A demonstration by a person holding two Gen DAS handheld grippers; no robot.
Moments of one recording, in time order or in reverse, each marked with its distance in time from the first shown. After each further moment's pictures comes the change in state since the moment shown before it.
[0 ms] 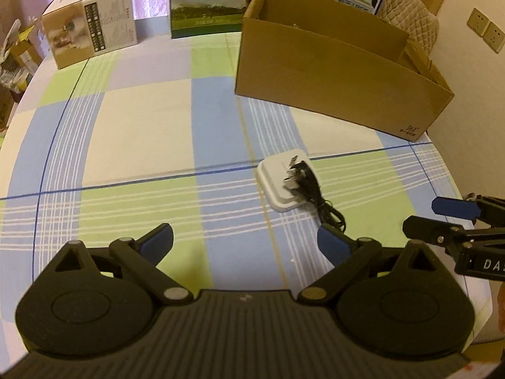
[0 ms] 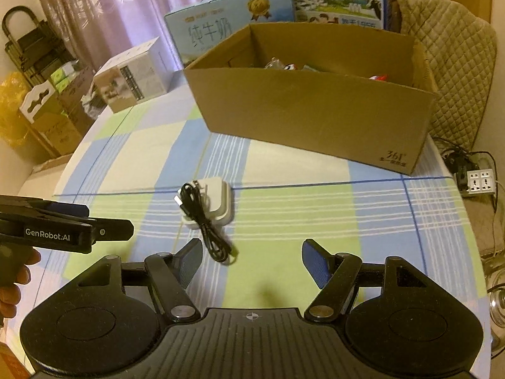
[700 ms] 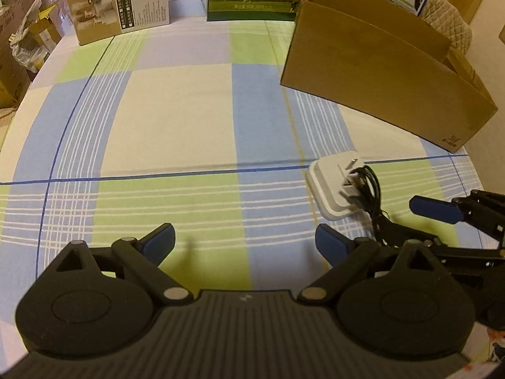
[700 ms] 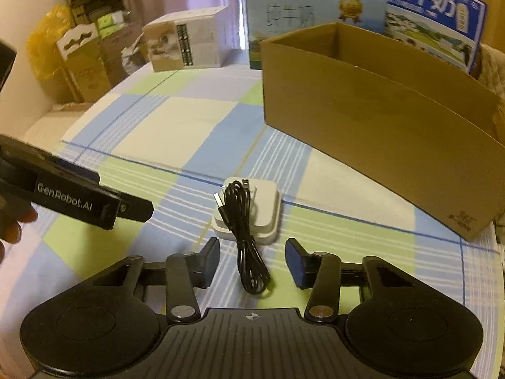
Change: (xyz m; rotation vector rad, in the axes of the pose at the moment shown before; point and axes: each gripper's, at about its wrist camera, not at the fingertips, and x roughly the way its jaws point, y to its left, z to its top) left arm 0.035 0.035 0.005 -0.070 0.025 0.057; right arm 0.073 0.049 0.003 -0.306 0.005 0.020
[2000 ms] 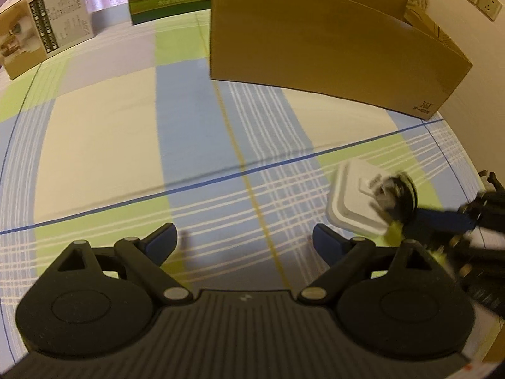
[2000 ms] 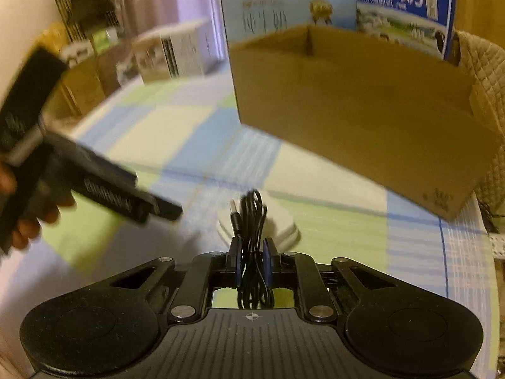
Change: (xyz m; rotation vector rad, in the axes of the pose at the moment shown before) left arm 0.038 -0.044 0.013 0.187 0.025 -0.107; right arm -0.021 -0.038 -0.034 0.040 -0.004 -0.006
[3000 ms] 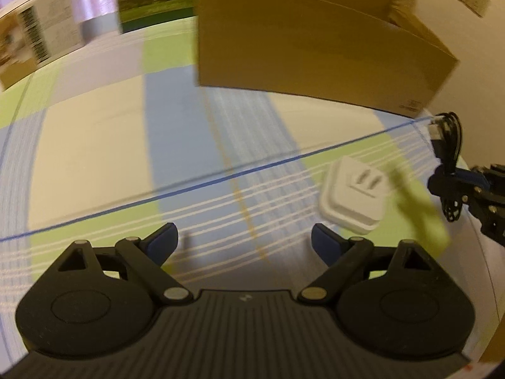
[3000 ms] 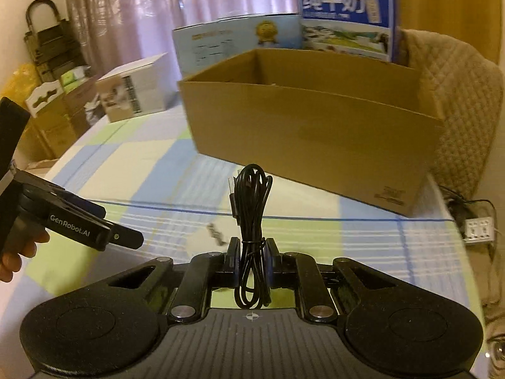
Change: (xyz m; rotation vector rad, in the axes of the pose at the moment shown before) left arm -0.001 -0.013 -0.003 0.046 -0.027 -0.034; right arm -0.039 -0.035 -0.001 0.155 -0.161 -0.071
